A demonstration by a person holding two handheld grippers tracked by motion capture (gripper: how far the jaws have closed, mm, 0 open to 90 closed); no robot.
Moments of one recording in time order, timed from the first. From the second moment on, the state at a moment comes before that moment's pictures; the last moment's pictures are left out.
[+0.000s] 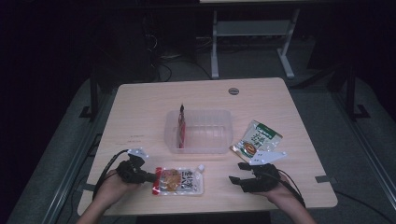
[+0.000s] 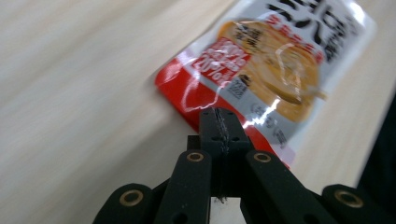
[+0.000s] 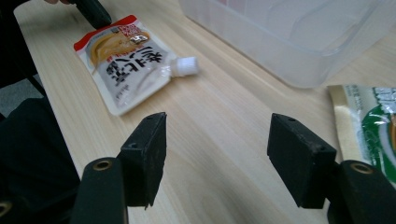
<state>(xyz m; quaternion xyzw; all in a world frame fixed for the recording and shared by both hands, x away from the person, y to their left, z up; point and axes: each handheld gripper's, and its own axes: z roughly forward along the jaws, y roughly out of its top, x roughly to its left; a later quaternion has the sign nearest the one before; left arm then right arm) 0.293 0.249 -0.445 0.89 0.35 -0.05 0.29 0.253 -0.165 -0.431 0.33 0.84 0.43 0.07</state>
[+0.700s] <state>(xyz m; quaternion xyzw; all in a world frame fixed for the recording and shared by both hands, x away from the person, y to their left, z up) 0.283 0.203 -0.451 0.91 0.27 -0.07 0.31 0.274 -0.141 -0.451 0.35 0.85 0.40 -0.01</state>
